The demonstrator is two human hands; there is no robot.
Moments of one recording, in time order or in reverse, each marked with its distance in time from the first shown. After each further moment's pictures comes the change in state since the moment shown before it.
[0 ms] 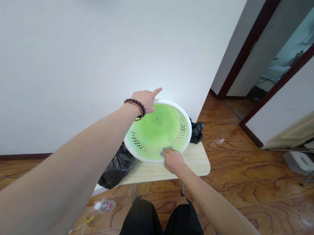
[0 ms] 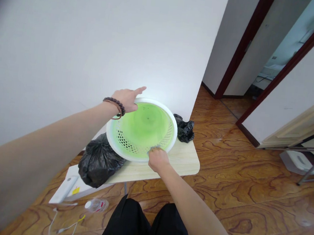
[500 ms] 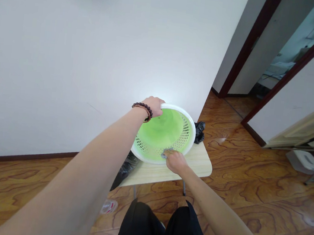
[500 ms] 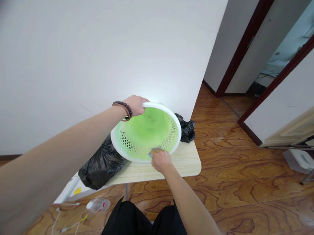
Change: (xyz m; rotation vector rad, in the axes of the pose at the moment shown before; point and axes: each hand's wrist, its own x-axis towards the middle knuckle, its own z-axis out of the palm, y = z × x) left_hand 0.023 0.013 0.016 -0.143 -0.123 0.085; right_hand 0.006 0.014 0.018 0.163 0.039 -0.004
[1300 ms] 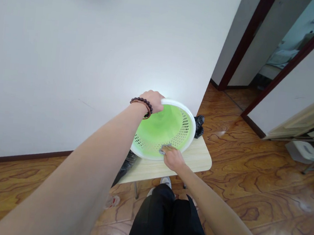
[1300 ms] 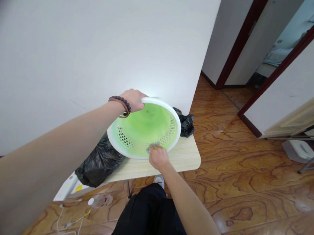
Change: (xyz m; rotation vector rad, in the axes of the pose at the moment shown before) left_hand -0.001 0.004 0.002 -0.003 0.001 -0.080; right_hand 0.007 -0.010 0.021 0.093 0.097 0.001
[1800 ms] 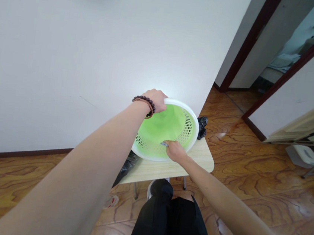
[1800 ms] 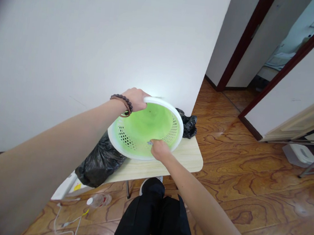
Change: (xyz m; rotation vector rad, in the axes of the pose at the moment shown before) left_hand 0.001 0.001 0.001 -0.038 -0.006 -0.013; right_hand 0.029 0.009 -0.025 0.025 -0.121 0.112
